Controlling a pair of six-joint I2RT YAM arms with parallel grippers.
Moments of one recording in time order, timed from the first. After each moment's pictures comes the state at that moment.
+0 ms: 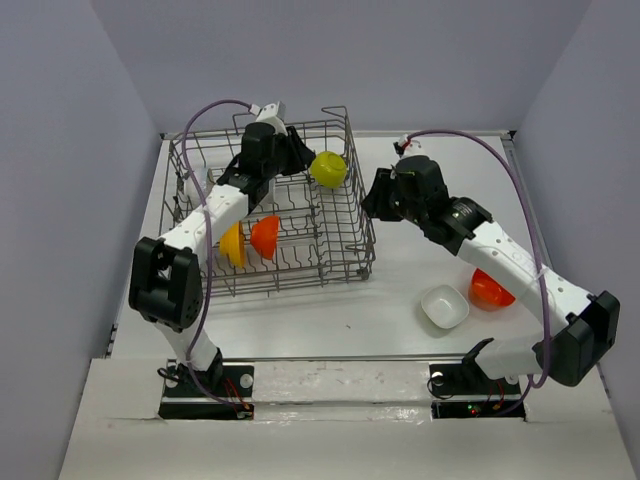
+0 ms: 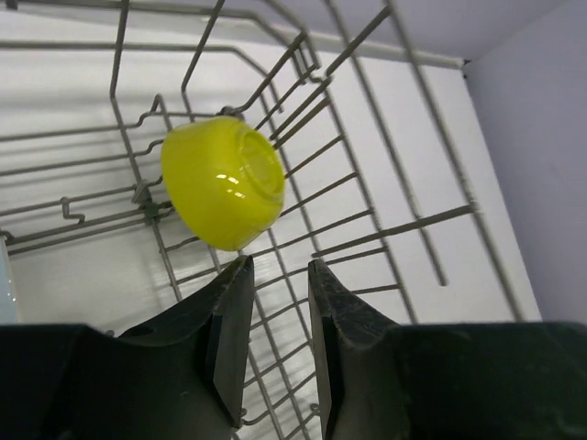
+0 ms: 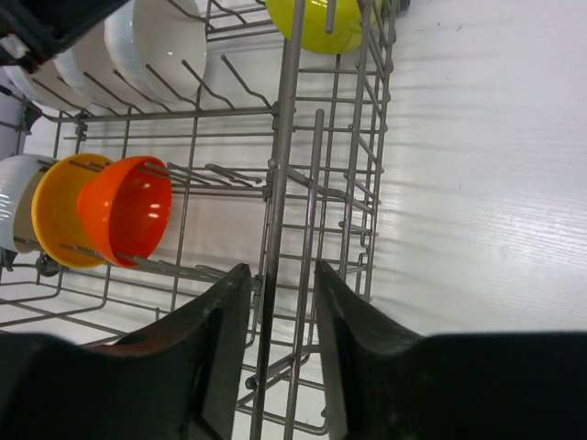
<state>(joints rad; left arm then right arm) -0.38 1.72 1.35 0.02 0.15 -0.54 0.65 1.34 1.28 -0.47 0.17 0.56</state>
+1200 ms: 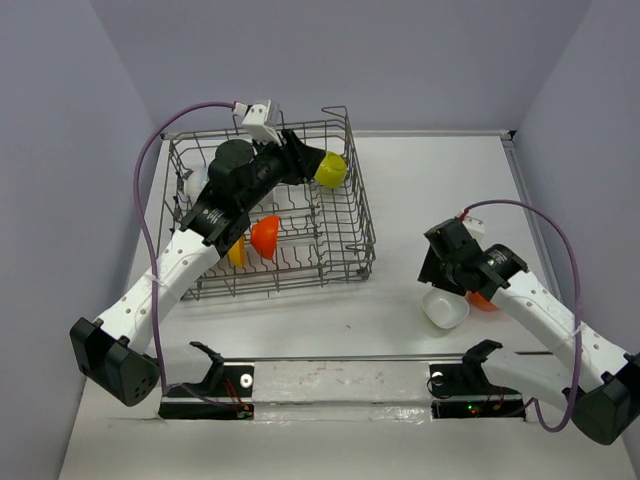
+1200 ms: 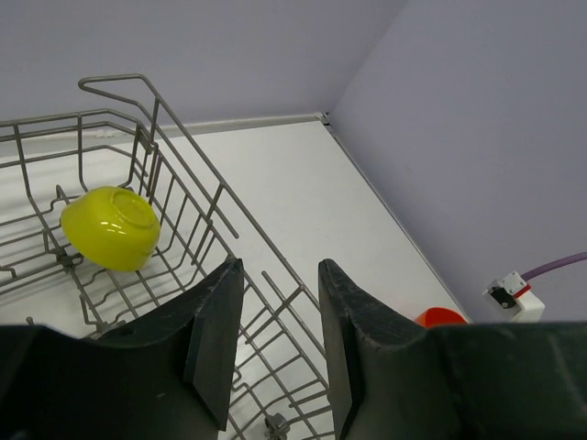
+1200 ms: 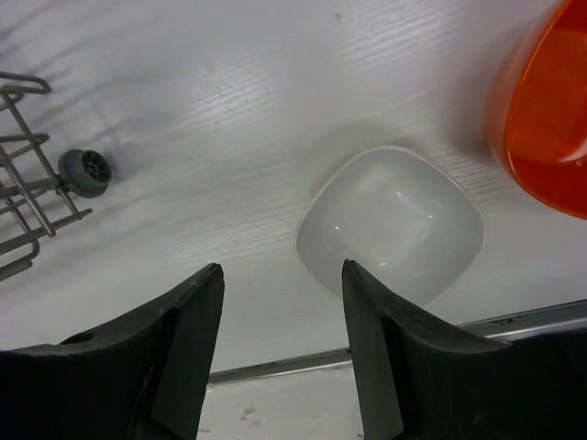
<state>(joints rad) -0.56 1.25 1.27 -0.03 0.09 -0.46 0.58 0.98 0.93 -1.00 0.39 0.85</state>
